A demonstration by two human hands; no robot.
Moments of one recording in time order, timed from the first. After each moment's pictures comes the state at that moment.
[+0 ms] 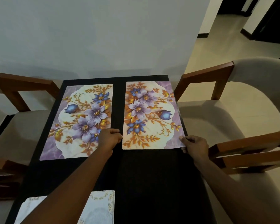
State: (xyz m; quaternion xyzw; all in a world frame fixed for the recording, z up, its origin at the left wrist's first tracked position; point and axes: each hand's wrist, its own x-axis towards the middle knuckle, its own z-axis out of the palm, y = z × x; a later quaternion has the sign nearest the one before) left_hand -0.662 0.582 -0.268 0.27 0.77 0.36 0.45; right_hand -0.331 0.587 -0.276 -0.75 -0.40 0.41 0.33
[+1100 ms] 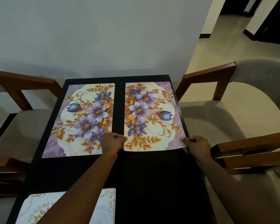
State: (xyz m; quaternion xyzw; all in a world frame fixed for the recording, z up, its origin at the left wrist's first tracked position) left_hand -0.653 0.573 -0.293 0.25 0.79 0.37 0.43; right_hand -0.324 0.593 -0.277 -0.76 -0.41 0.41 0.29
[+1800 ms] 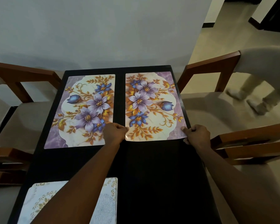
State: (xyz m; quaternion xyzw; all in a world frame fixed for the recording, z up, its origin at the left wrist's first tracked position) left_hand -0.657 0.577 -0.306 0.32 0.81 0.32 0.38; right_hand -0.333 0.598 -0.271 -0.80 -0.43 0.36 0.24
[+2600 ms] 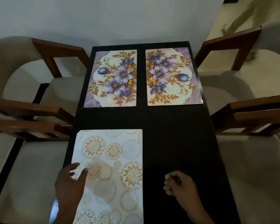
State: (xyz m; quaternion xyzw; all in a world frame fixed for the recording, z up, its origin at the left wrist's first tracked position) left_hand -0.775 0.167 -0.246 0.27 0.91 0.26 0.17; right_hand -0.420 0.239 -0.246 -0.71 -0.34 0.60 0.15
